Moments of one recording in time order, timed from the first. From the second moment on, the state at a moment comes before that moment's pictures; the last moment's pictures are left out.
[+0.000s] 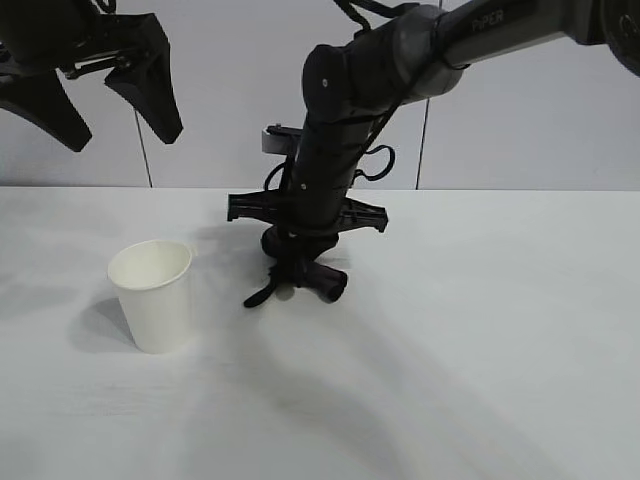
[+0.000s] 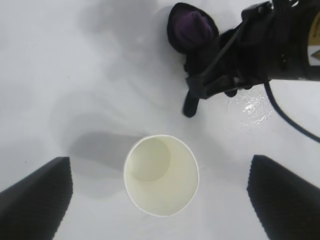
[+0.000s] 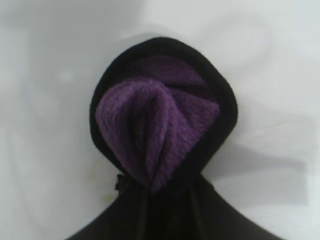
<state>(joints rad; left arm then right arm) -0.28 1.77 -1.44 -0.28 0.92 0.20 0.50 2.46 -1.97 -0.02 0.80 0.33</state>
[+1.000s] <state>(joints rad) -0.28 1.77 -1.44 -0.28 0.92 0.20 0.49 2.12 -1.54 -0.04 0.86 0.34</state>
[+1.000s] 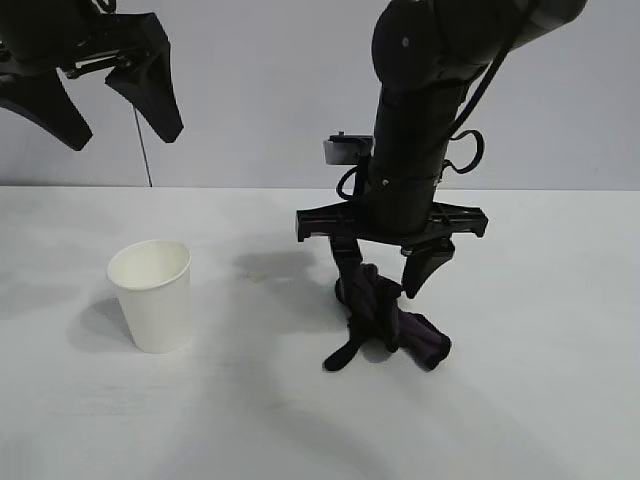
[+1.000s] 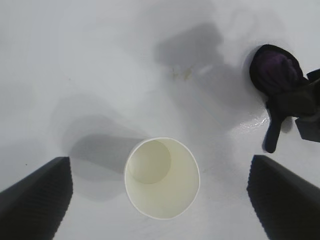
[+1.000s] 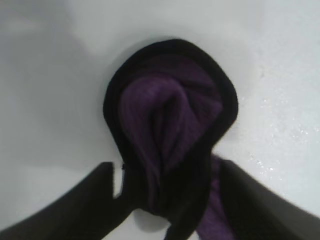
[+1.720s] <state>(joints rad) -0.28 1.77 -1.44 -0.28 0.95 0.20 0.32 1.79 -1.41 0.00 0.91 0.36</state>
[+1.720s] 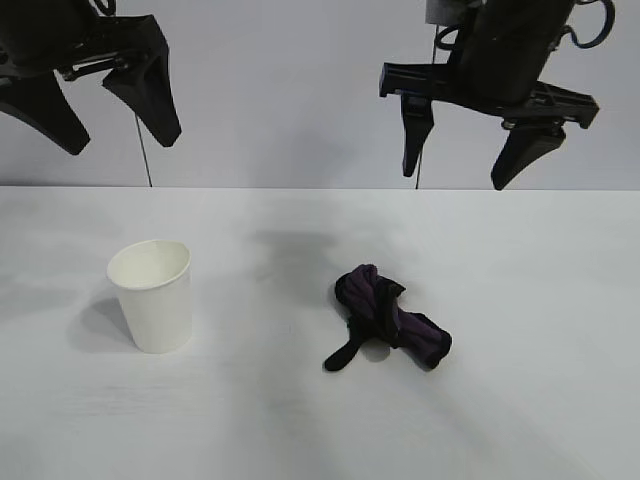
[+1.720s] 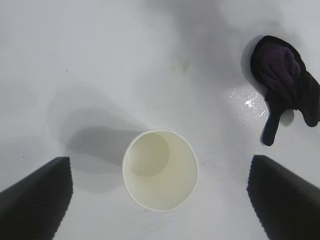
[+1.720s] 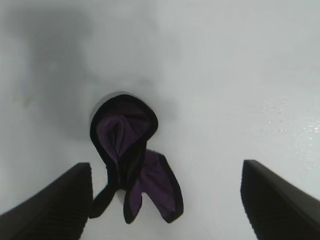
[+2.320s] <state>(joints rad) -0.28 1.77 -1.44 -0.33 0.98 0.20 0.31 1.60 -1.17 0.16 0.79 0.30</state>
